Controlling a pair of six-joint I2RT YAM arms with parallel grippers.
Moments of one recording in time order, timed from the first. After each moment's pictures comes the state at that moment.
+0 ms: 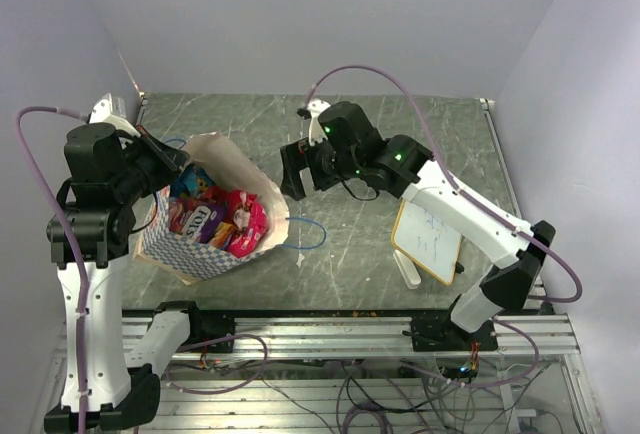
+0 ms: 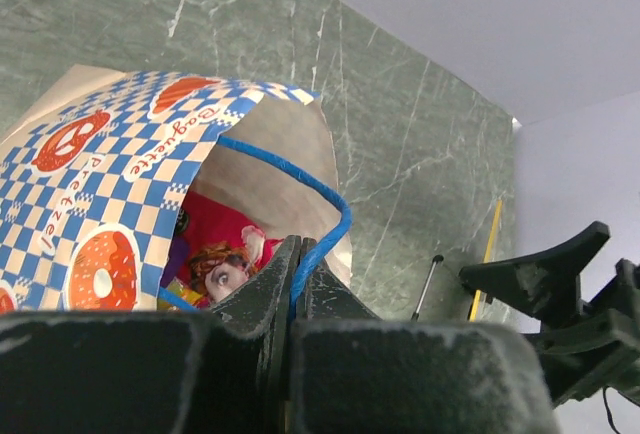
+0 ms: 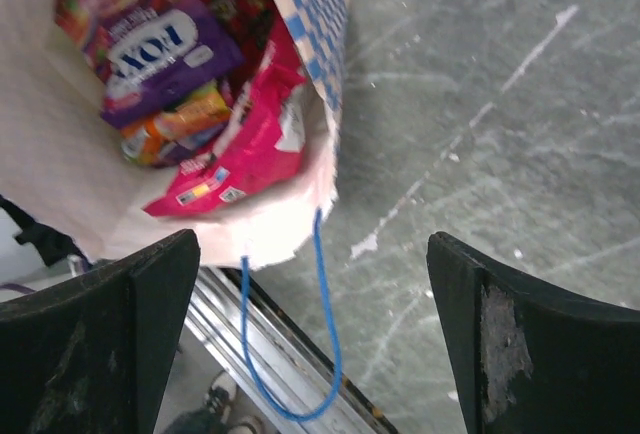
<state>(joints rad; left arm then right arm) 0.02 0.89 1.44 -0.92 0.17 -0.61 0.92 1.60 1.74 -0.82 -0.04 0.32</state>
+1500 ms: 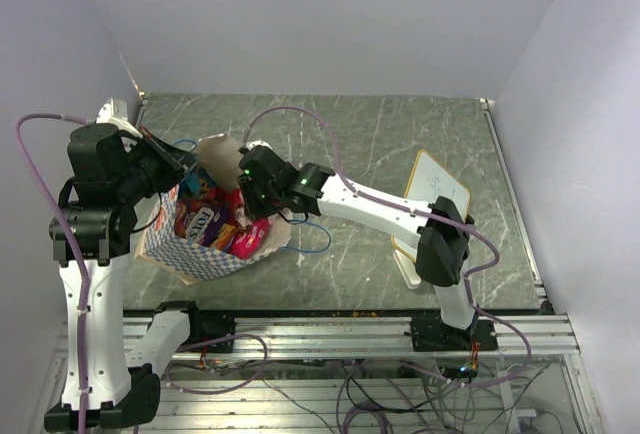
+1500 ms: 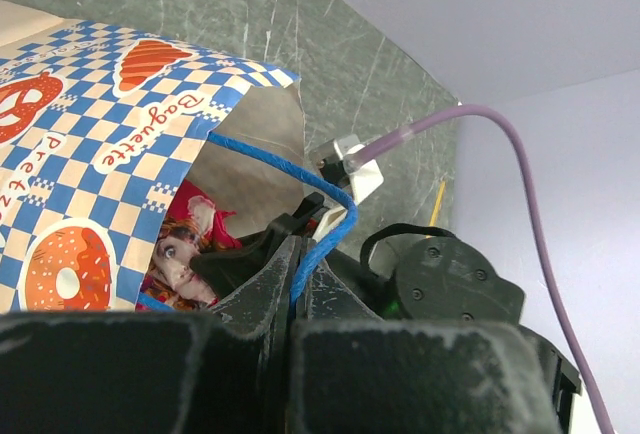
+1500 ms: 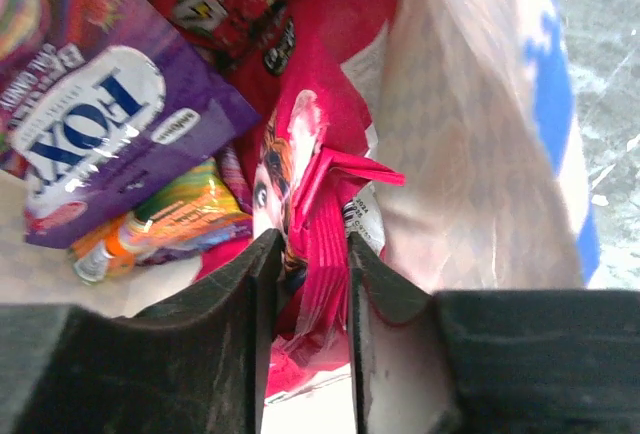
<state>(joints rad) 0.02 0.90 1.43 -0.94 0.26 -0.75 1.08 2.01 1.82 -0.62 0.10 0.55</state>
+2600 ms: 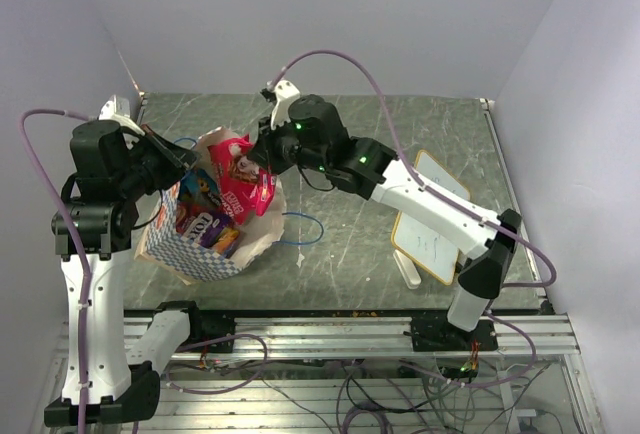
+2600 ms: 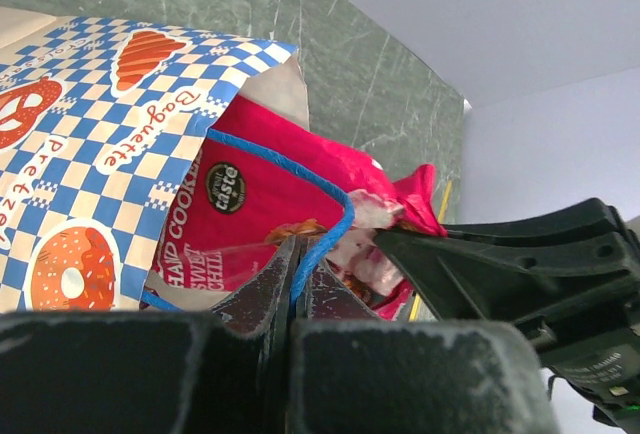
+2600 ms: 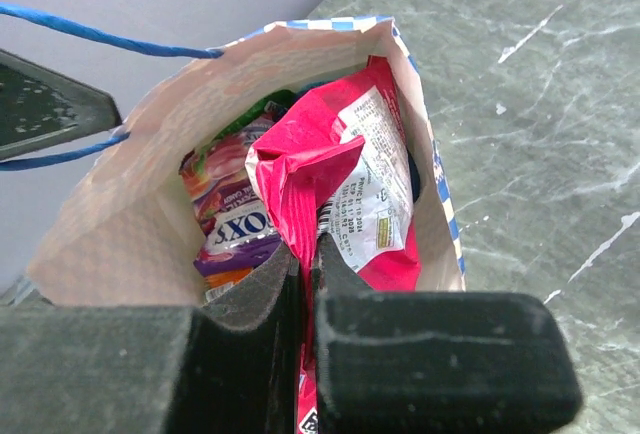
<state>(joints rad) 0.02 0.91 1.42 -0.92 0.26 -0.73 1.01 1.76 1.87 -0.44 0.02 0.35</state>
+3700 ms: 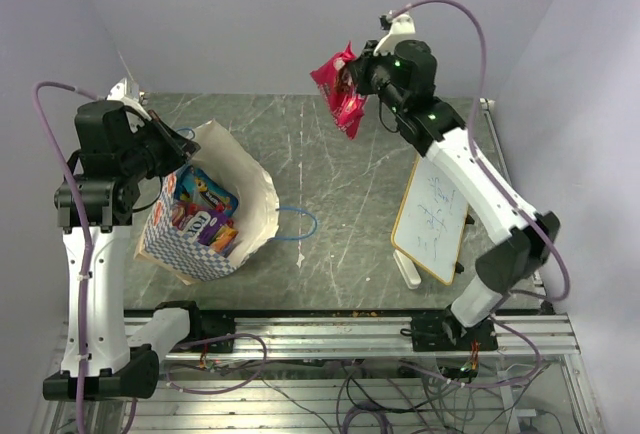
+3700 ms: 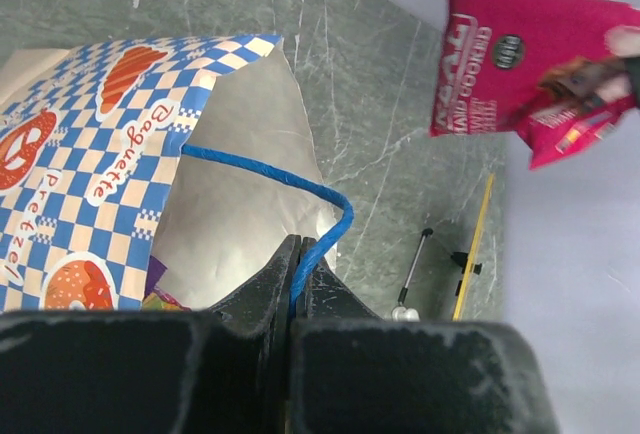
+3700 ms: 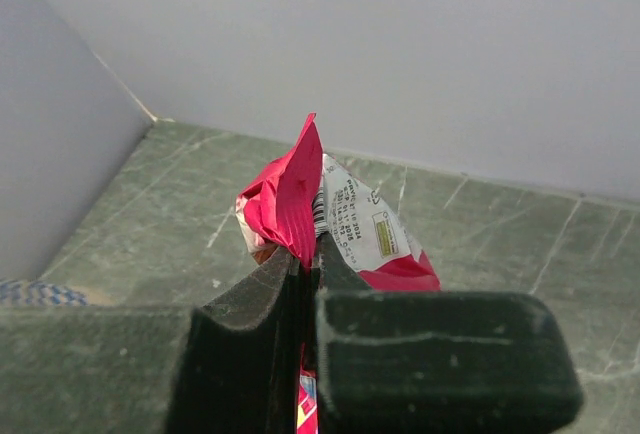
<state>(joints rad) 0.02 1.02 1.49 -0.93 0.26 -0.61 0.55 1.62 1.76 -0.19 0.11 0.21</state>
